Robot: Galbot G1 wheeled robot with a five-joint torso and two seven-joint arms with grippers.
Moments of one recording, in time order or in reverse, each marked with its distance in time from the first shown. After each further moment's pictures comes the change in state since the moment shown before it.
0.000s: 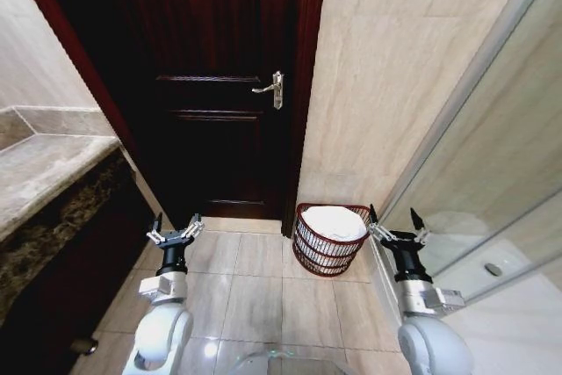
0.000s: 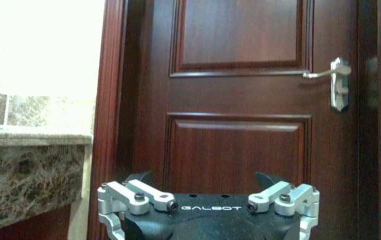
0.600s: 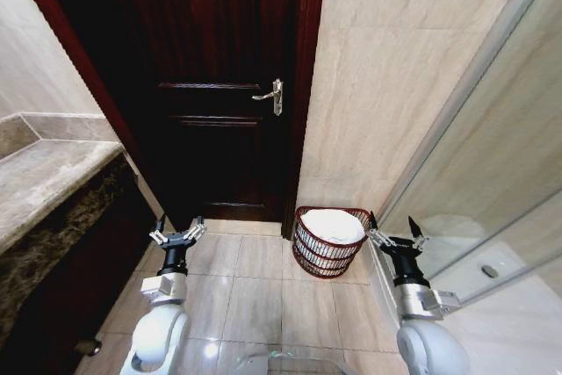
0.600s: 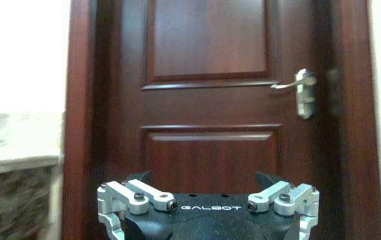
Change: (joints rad) left arm 0.002 0.024 -0.038 0.006 -0.009 -0.022 0.142; right arm -0.001 0.018 0.017 -0.044 0.003 0.026 -0.008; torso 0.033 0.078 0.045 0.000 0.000
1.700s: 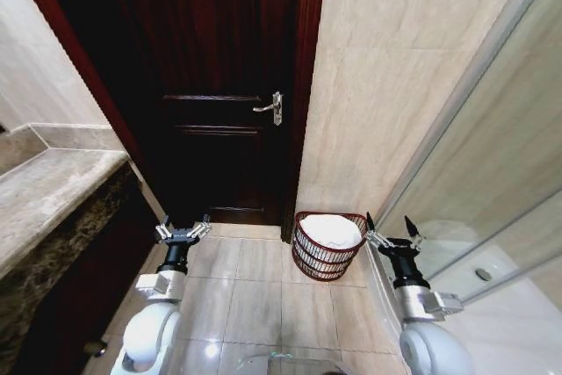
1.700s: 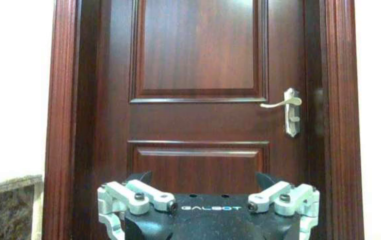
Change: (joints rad) left arm 0.005 0.023 -0.002 -0.032 -0.039 0.045 0.026; right arm -0.034 -0.072 0.023 -0.001 0.074 -0.004 -0.053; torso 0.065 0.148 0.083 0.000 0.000
